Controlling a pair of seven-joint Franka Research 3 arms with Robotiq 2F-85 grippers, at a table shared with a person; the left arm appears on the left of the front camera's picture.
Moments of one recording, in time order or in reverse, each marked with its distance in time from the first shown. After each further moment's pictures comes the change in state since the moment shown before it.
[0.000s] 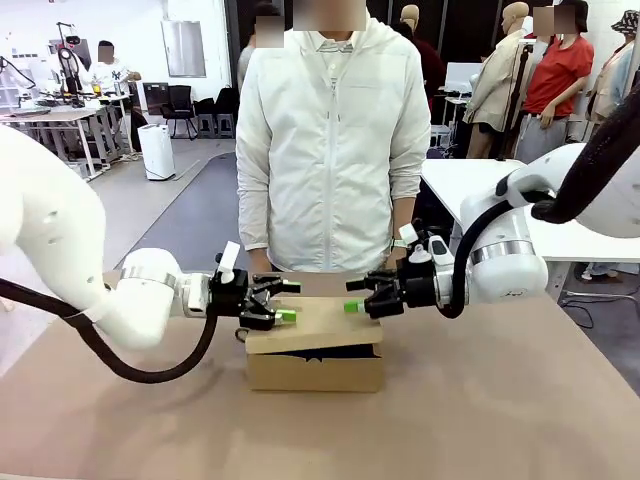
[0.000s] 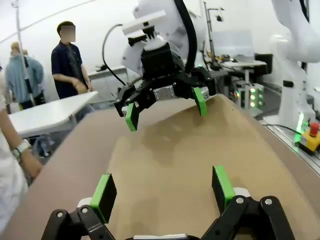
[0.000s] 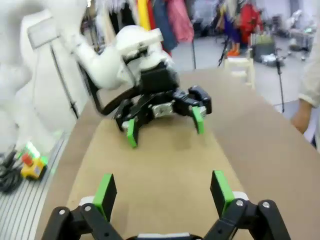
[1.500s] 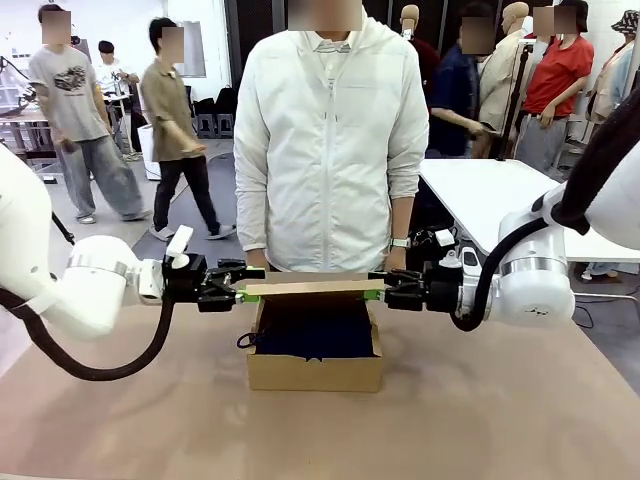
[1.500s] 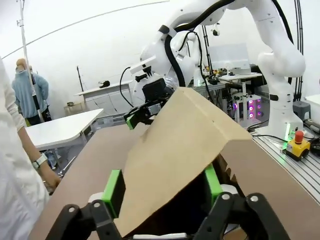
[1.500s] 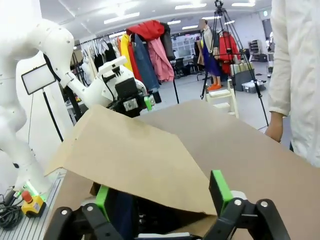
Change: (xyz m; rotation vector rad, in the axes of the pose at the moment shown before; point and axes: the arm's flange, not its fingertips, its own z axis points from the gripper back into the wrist) left arm 0.042 -0.008 0.083 0.015 -0.077 -0.038; right arm -0.022 -0.009 0.049 -0.101 -0.252 -0.087
